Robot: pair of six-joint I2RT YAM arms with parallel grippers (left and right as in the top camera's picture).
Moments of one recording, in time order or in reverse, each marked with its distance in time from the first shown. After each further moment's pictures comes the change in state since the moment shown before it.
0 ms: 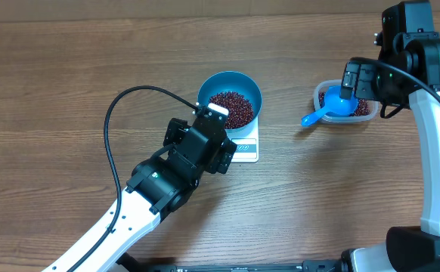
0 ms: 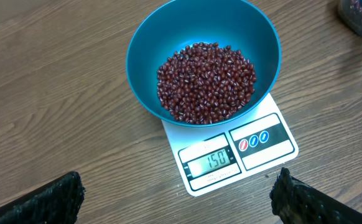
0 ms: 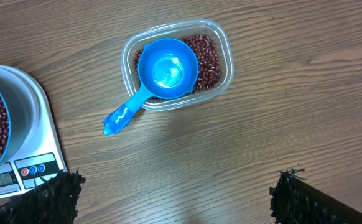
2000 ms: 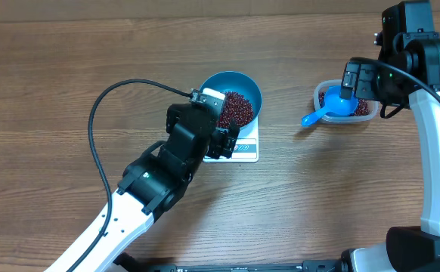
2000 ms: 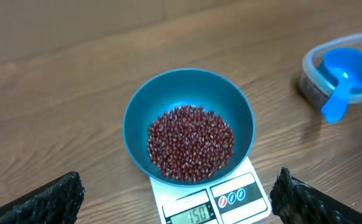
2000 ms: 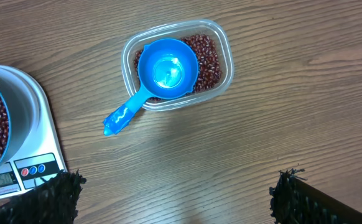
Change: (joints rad) left arm 0.046 -0.029 0.000 0.190 0.069 -0.011; right arm 0.000 0.000 0.000 0.001 0.000 0.000
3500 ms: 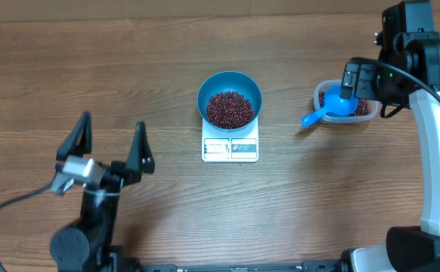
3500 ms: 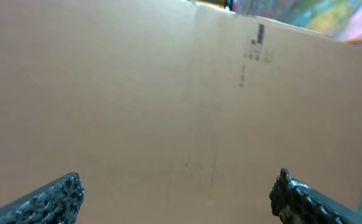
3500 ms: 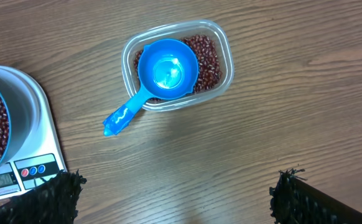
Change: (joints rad) left arm 0.609 -0.792 -0.635 0.863 0.407 -0.056; right arm 0.000 0.000 0.000 0.002 0.000 0.000
